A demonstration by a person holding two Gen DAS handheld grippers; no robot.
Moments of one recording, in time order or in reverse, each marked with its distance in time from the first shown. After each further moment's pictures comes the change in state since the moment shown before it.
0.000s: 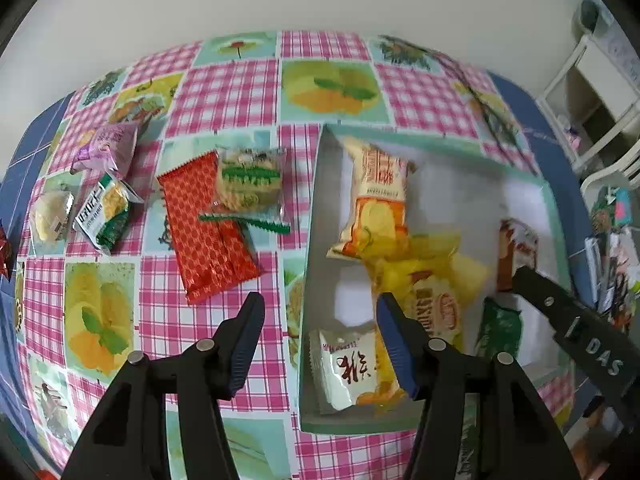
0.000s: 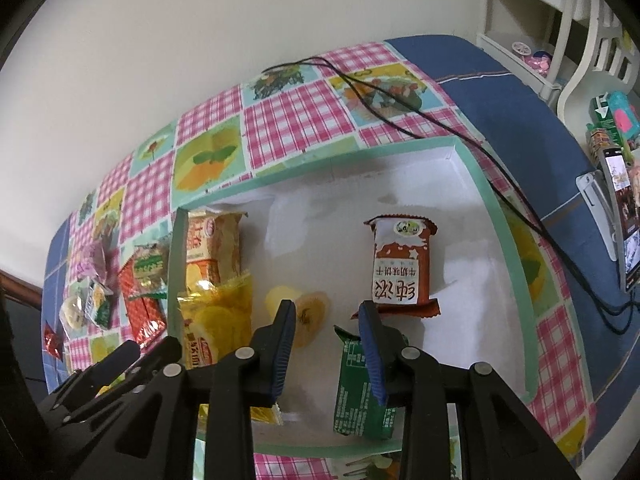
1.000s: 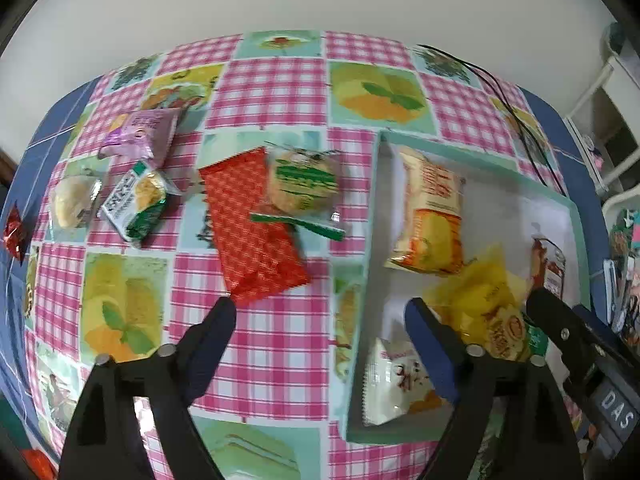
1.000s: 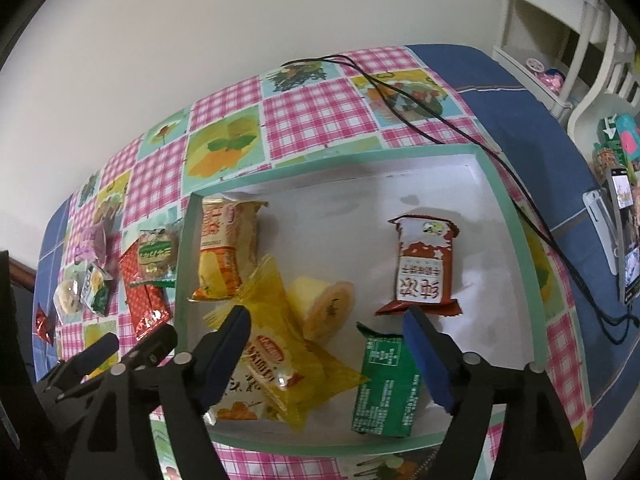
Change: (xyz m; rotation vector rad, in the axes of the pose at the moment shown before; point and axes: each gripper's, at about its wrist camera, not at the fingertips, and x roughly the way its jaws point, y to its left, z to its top) left arm 0.001 0.034 0.004 -0.081 -0.025 0.059; right arm 0.002 0.022 -0.003 -0.070 -0.009 -0.014
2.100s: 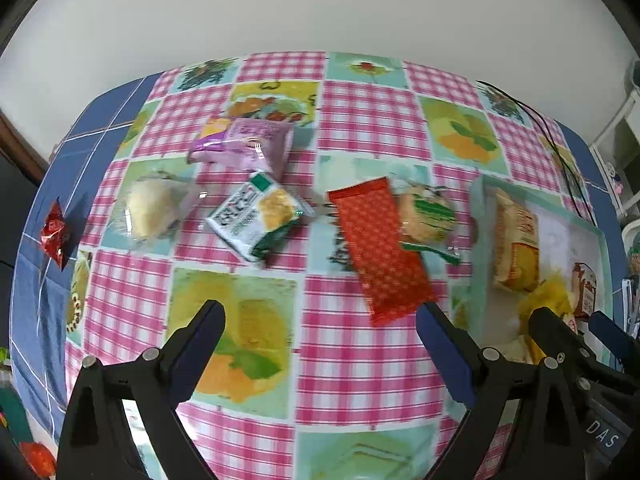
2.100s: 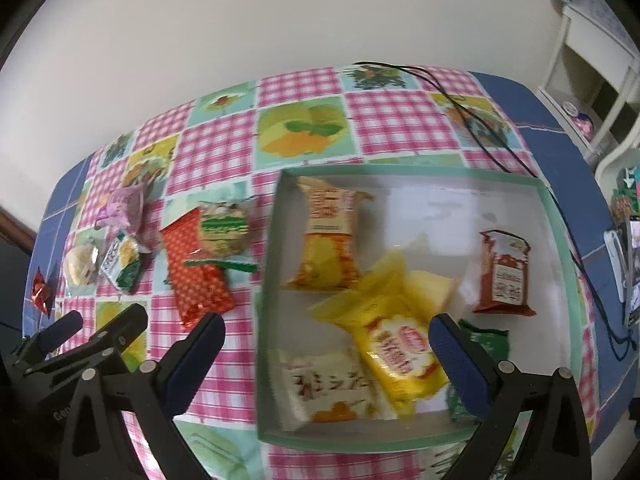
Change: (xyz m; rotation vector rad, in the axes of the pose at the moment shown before) left arm -0.021 0.098 0.009 -0.052 -0.048 0.066; right arm 0.003 0.099 -0.015 -0.142 -0.013 -0.026
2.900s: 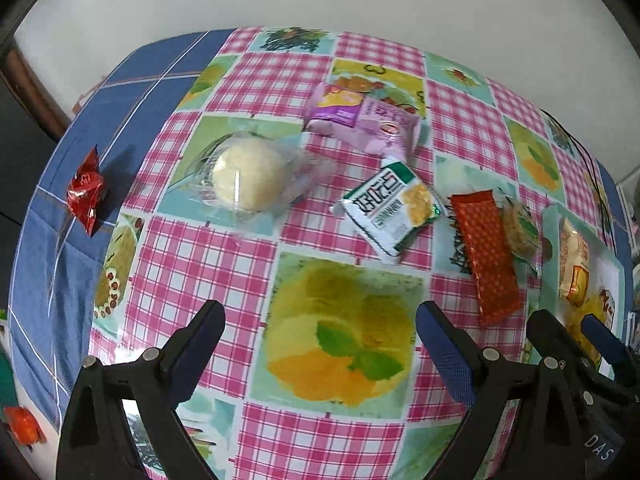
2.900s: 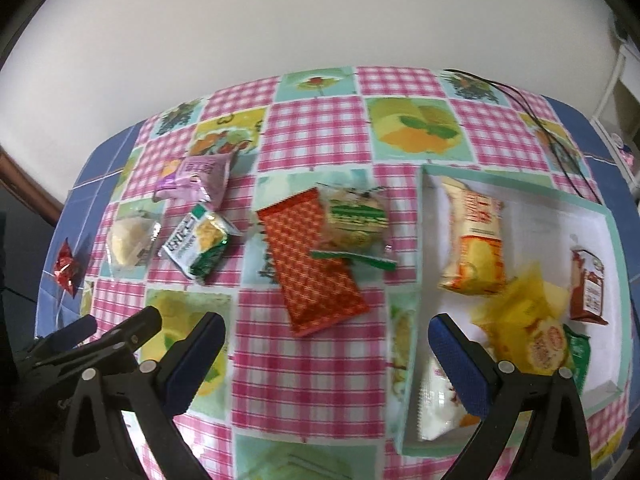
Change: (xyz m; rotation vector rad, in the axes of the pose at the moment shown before) left arm 0.016 0.095 -0.005 -0.138 0.053 0.006; right arm 0.016 0.098 -0.007 -0.098 0.010 0.093
